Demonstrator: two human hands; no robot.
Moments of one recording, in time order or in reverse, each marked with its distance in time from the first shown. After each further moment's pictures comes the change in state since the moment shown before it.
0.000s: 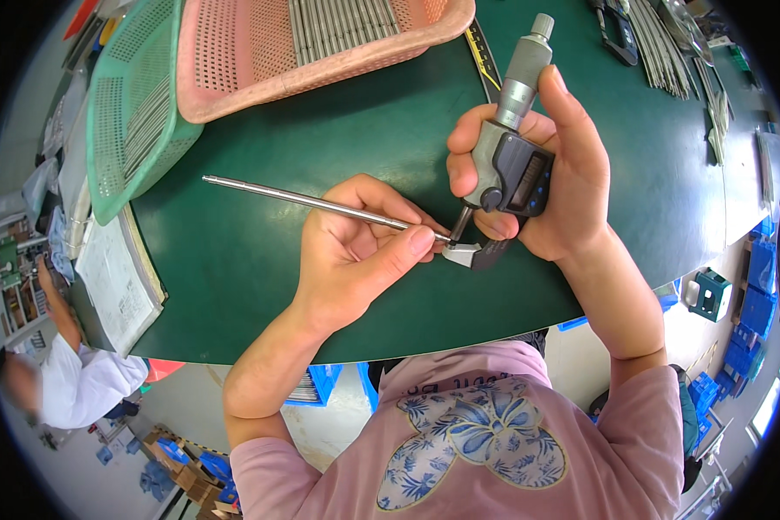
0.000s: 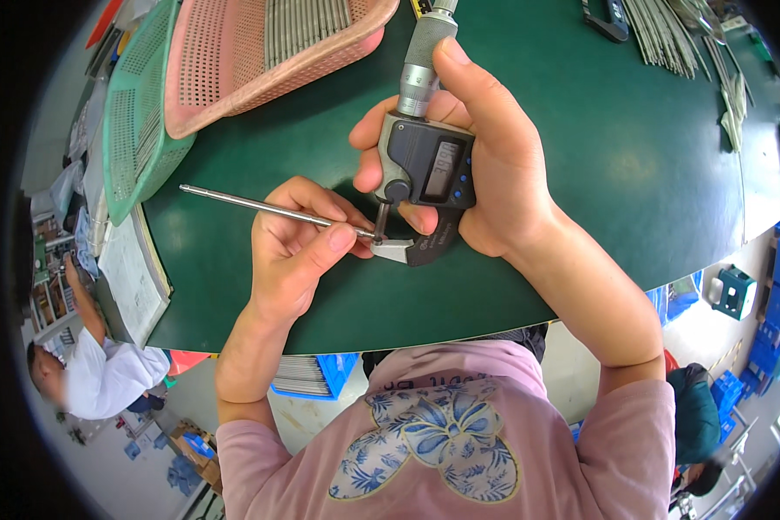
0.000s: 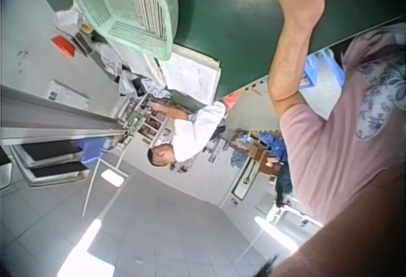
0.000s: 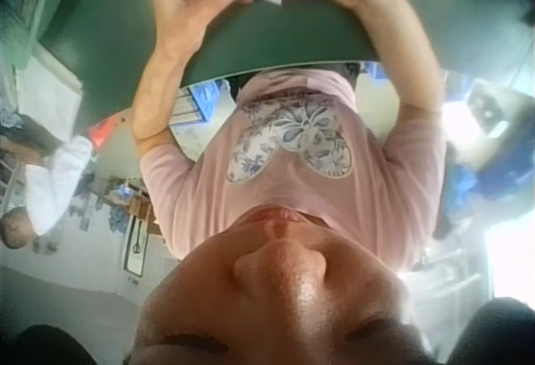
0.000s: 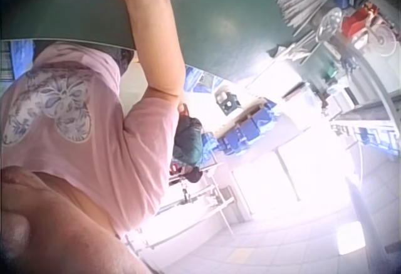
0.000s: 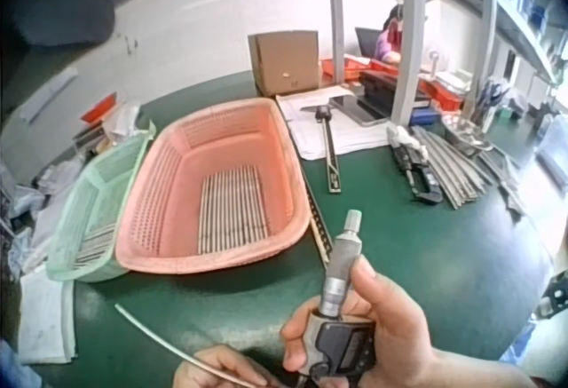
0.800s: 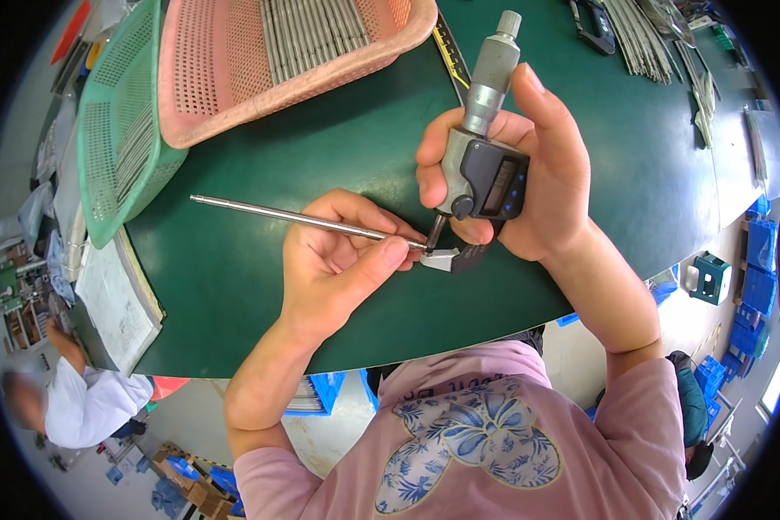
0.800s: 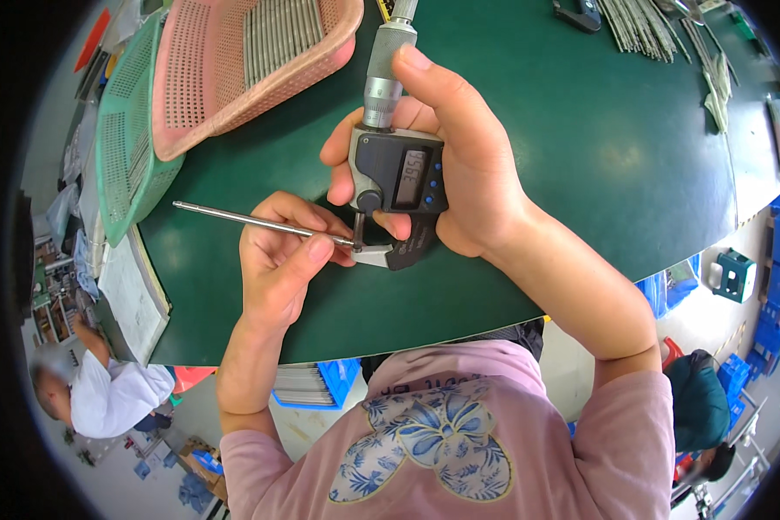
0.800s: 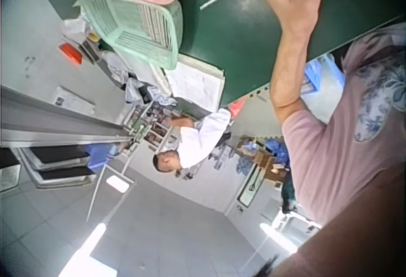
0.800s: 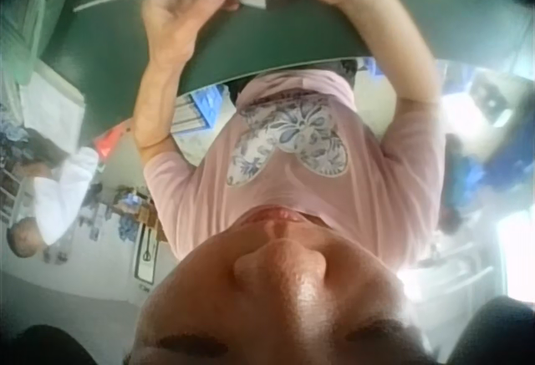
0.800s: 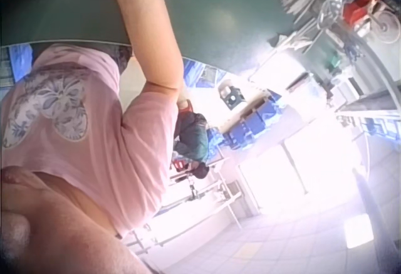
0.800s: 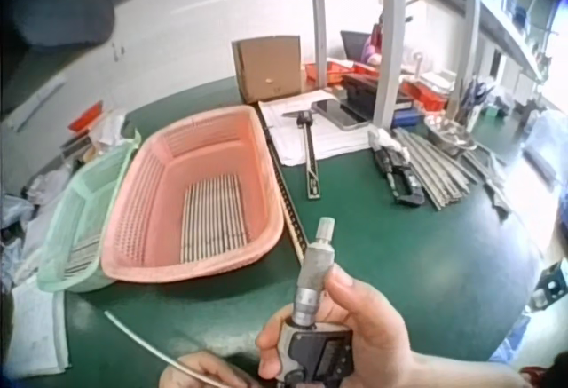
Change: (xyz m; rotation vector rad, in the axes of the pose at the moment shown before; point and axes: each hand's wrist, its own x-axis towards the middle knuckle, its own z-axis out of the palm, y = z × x) left_hand 0.001 0.001 -0.002 0.017 -0.022 0.000; right_hand -0.001 -0.002 0.001 -0.008 -0.007 -0.003
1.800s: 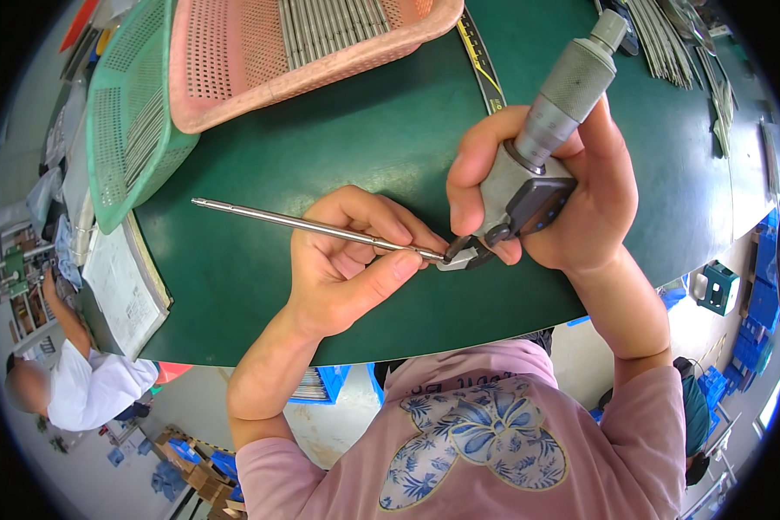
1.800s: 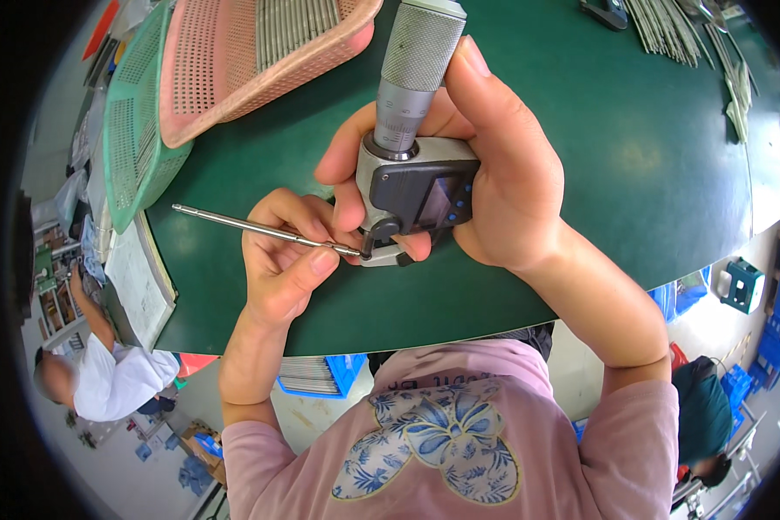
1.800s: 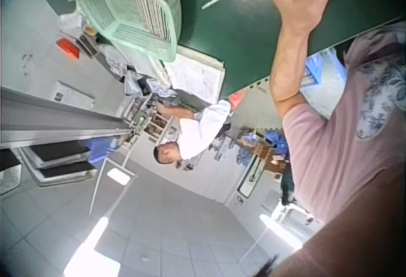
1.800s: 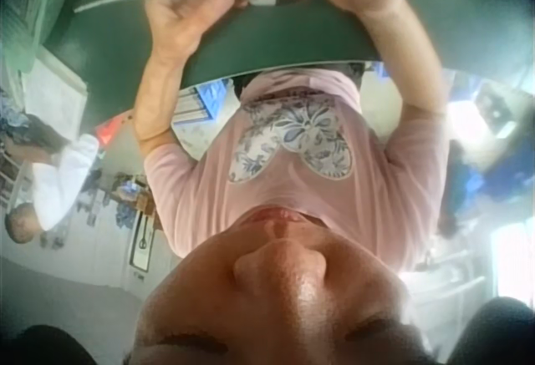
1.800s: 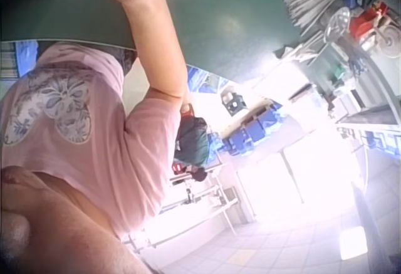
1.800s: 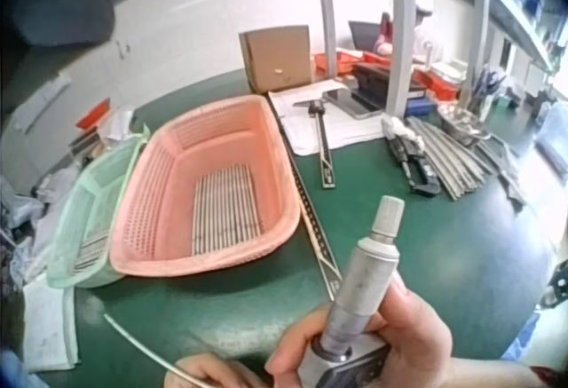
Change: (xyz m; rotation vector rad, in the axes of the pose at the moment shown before) left_hand 0.001 -0.001 -0.005 -0.043 -0.189 0.151; right_hand -0.009 0.002 0.010 0.057 -0.070 -0.261
